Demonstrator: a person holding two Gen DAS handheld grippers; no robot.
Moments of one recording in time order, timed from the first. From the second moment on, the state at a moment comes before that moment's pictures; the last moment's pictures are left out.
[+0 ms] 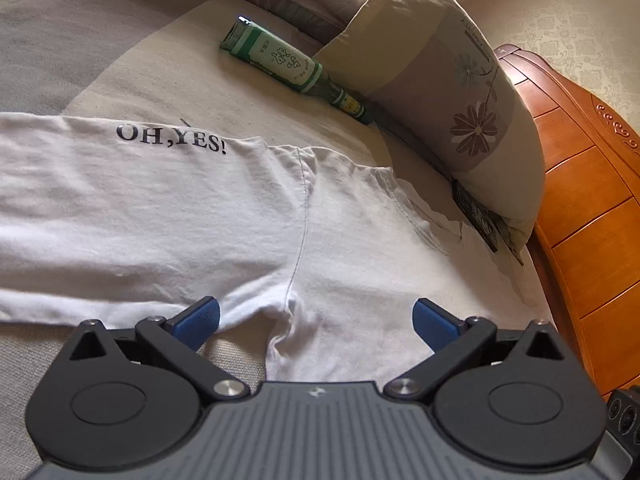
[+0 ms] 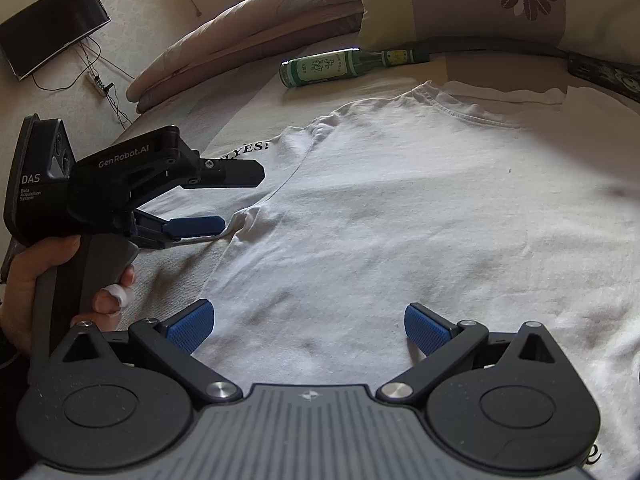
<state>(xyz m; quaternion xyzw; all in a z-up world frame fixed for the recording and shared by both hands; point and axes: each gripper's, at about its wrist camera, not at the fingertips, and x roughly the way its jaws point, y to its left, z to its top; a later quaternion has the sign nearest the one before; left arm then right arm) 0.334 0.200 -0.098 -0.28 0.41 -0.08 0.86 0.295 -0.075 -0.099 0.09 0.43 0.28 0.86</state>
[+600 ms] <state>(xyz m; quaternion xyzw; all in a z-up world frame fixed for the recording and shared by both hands) 0.290 0.312 -0.081 -0.31 0.36 0.06 0.88 0.297 -0.073 -0.101 0.08 0.43 0.27 0.86</state>
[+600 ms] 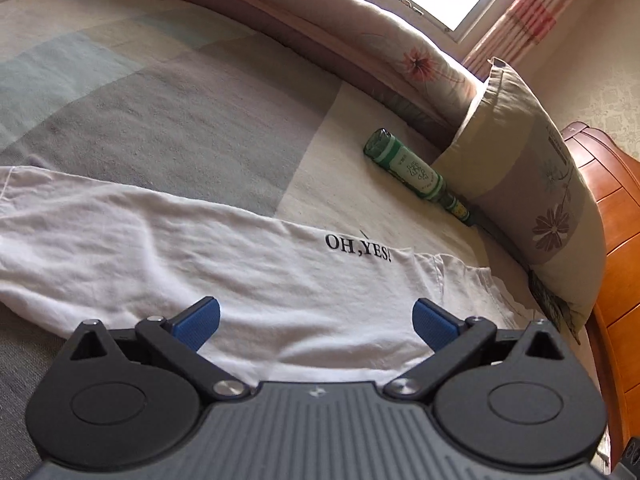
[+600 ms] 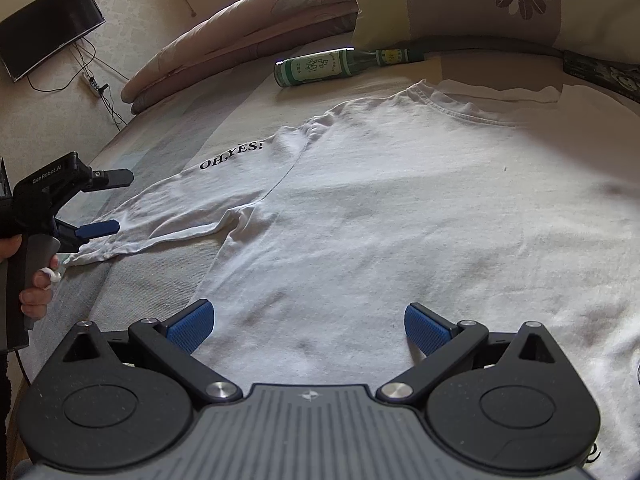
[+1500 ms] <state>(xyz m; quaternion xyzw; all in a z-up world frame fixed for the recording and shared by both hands) 0.260 0.430 -0.067 -0.35 0.32 0.21 0.86 0.295 -0.069 -0.105 0.07 0.41 0.26 0.87</state>
